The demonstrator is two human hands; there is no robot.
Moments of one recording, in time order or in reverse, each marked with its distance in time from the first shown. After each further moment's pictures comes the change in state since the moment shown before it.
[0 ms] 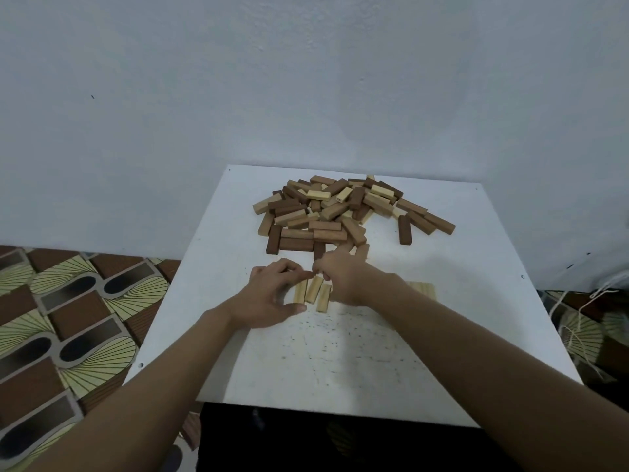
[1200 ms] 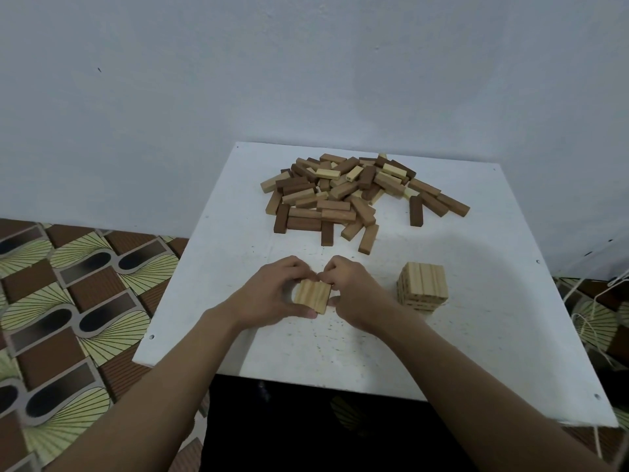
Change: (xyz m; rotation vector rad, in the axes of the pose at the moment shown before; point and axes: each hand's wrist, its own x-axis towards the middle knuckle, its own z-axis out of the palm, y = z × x) left_hand -0.029 0.026 0.002 -0.170 0.026 -0.014; right_hand -0.040 -0.018 0.046 0.345 0.192 0.042
